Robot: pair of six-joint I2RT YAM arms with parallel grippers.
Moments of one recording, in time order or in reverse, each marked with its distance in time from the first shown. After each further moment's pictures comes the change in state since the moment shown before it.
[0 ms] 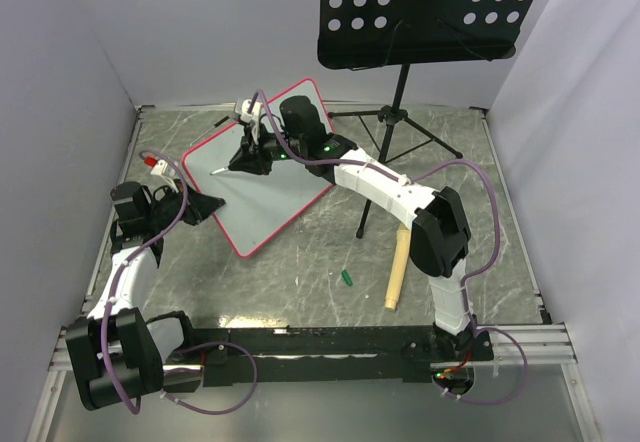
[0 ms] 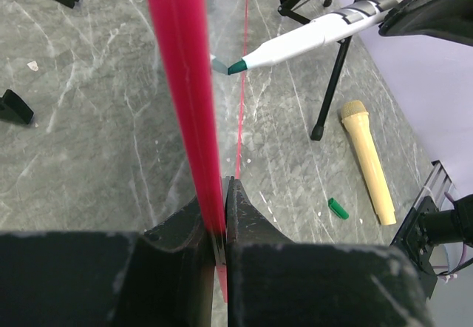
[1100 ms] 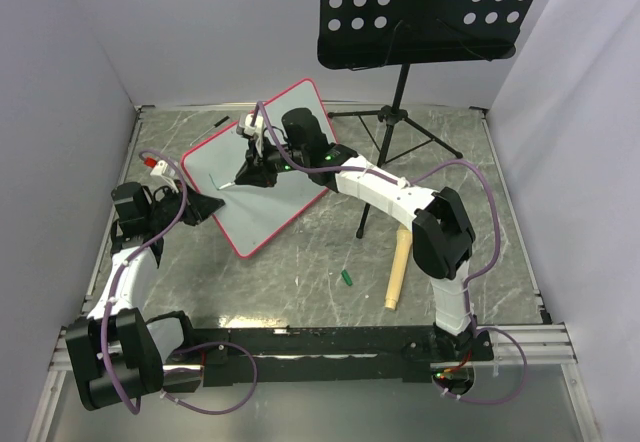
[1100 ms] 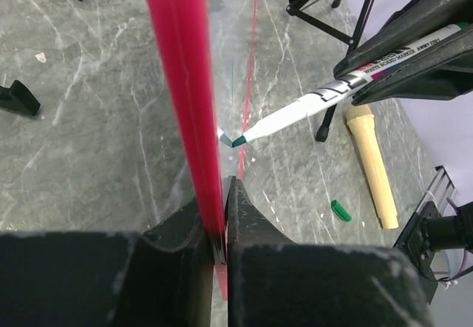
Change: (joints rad) left arm 0.000 0.000 0.000 -0.023 -0.031 0.000; right arm 0.000 -0.032 -0.129 0.031 -0.021 0.001
